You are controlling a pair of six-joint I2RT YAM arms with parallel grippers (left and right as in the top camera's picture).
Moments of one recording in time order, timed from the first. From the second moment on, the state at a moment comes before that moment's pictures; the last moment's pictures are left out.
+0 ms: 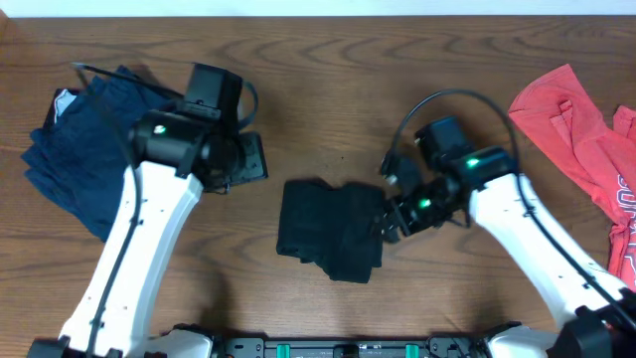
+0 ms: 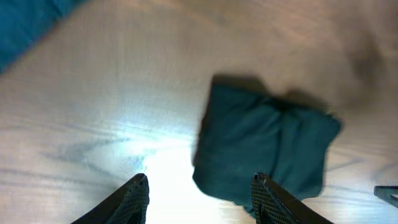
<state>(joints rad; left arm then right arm) -0.27 1.46 1.44 -1.27 0.07 -0.45 0.41 1.49 1.05 -1.02 -0.54 -0.01</state>
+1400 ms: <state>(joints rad) -0.36 1.43 0.95 -0.87 0.23 -0.47 0.34 1.58 1.02 -0.91 -0.25 0.12</state>
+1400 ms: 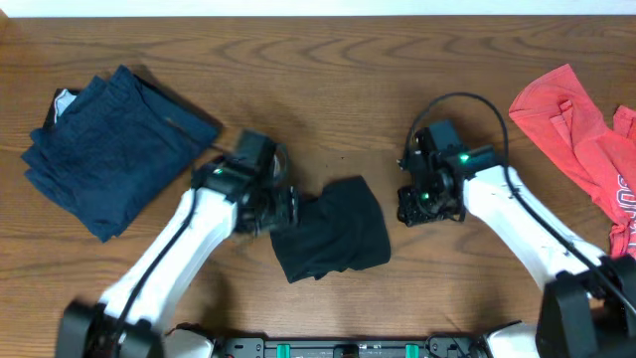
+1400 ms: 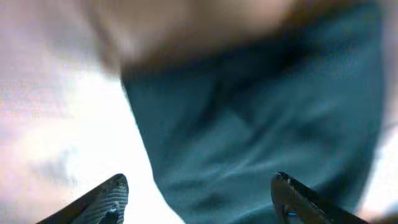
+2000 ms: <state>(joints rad) -0.36 1.71 0.97 -0.80 0.15 -0.47 0.57 1.53 0.82 -0.86 -0.52 0.03</state>
